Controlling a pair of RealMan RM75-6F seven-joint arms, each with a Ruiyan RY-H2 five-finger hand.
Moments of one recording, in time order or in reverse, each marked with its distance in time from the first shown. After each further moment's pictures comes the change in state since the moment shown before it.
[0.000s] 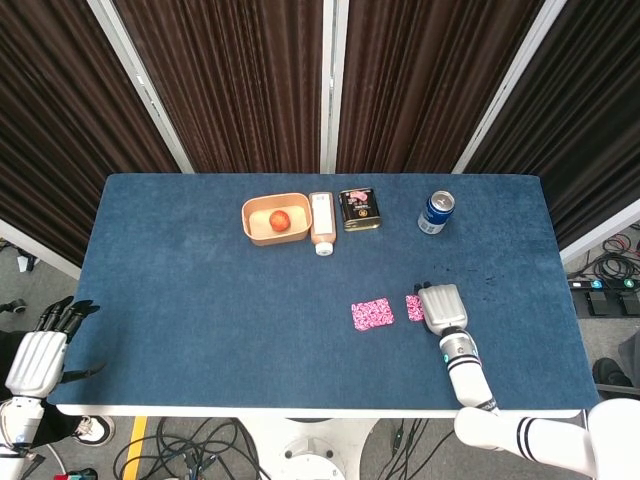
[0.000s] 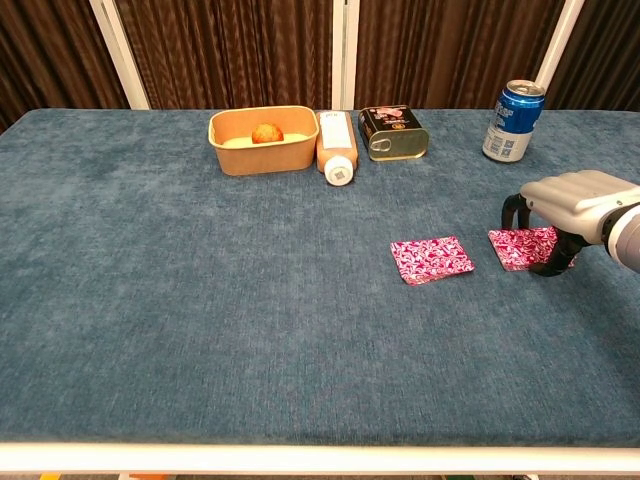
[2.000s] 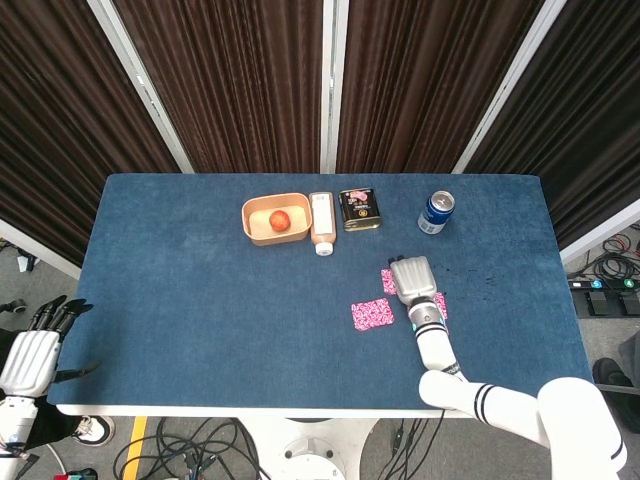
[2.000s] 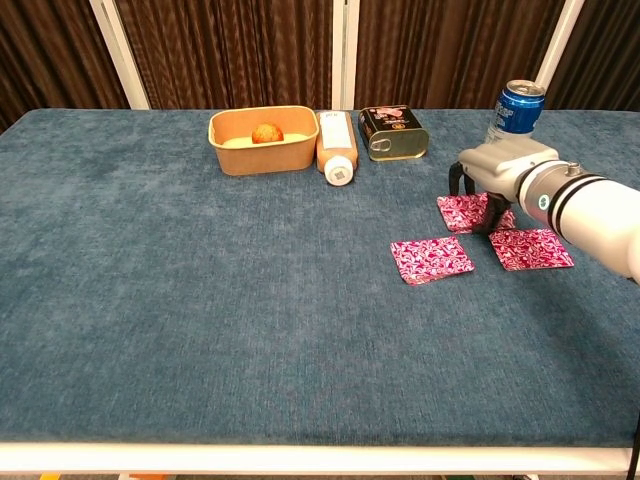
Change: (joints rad) left arm 0.004 0.009 -0.005 0.018 -0.010 -0.002 -0.042; right arm 0.170 -0.159 0.117 0.264 0.116 -0.133 -0.086
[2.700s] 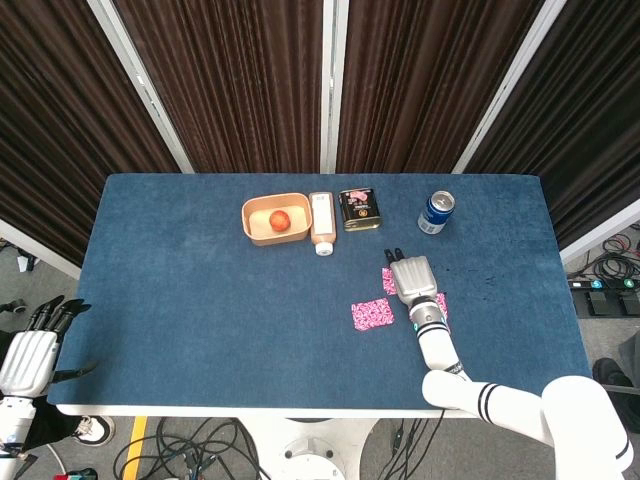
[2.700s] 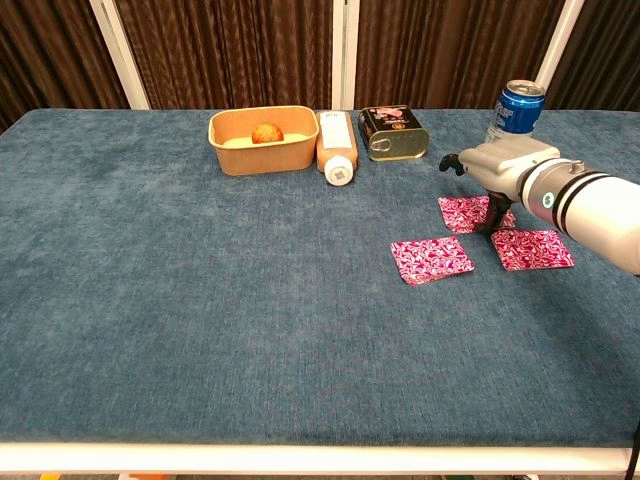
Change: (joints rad) left arm 0.002 -0.002 0.000 0.009 0.000 0.001 -0.009; right arm 0.003 0.028 -0.006 -0.030 -0.015 0.000 0.028
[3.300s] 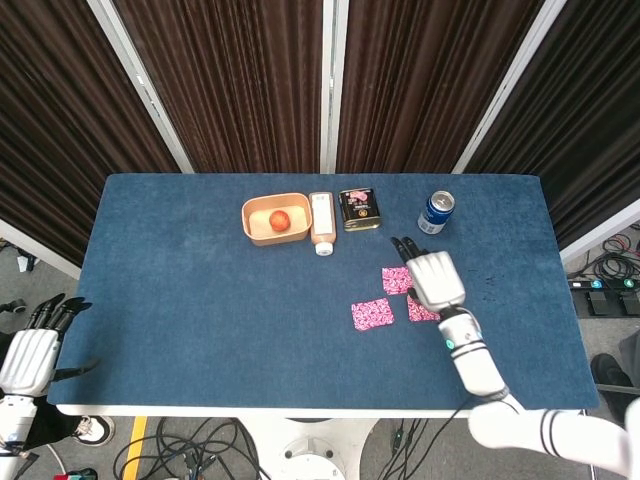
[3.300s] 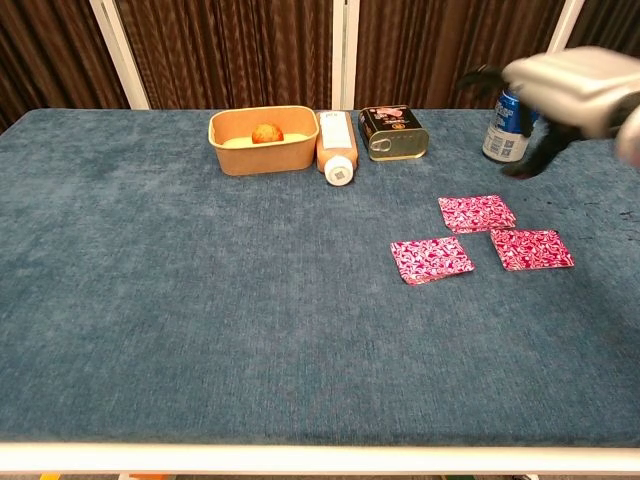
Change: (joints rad) left arm -0.004 0.007 -0.006 -0.023 -0.001 0.001 0.025; right arm -0.168 0.316 -0.066 -0.423 -0.435 0.249 0.243
